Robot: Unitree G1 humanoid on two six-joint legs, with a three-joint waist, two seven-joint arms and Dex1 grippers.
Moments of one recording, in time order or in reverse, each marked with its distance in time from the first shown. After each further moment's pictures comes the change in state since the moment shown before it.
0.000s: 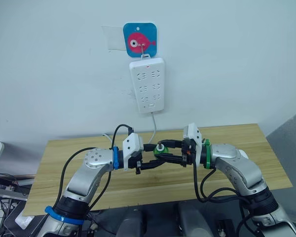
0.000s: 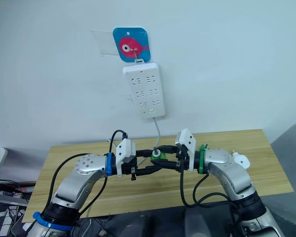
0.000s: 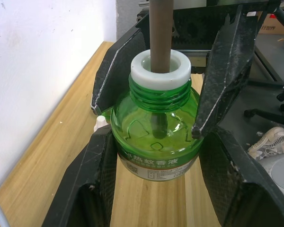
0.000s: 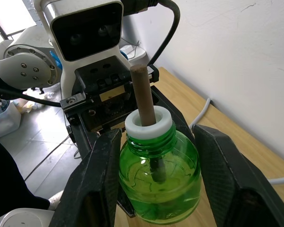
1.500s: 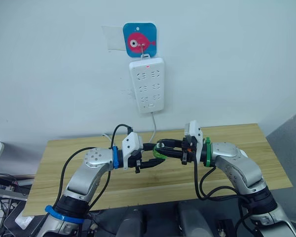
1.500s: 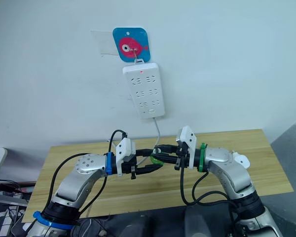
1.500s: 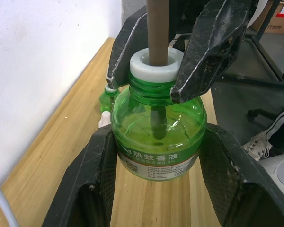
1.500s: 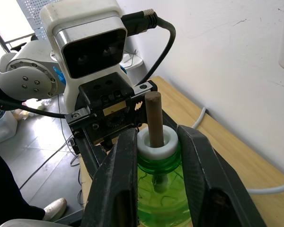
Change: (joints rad) left arm -0.007 0.001 0.001 0.023 0.002 0.001 0.005; right arm -0.007 0.020 -0.025 -0.001 0.005 -0.001 0.002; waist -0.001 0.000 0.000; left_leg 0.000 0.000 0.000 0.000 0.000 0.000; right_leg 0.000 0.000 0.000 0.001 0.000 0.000
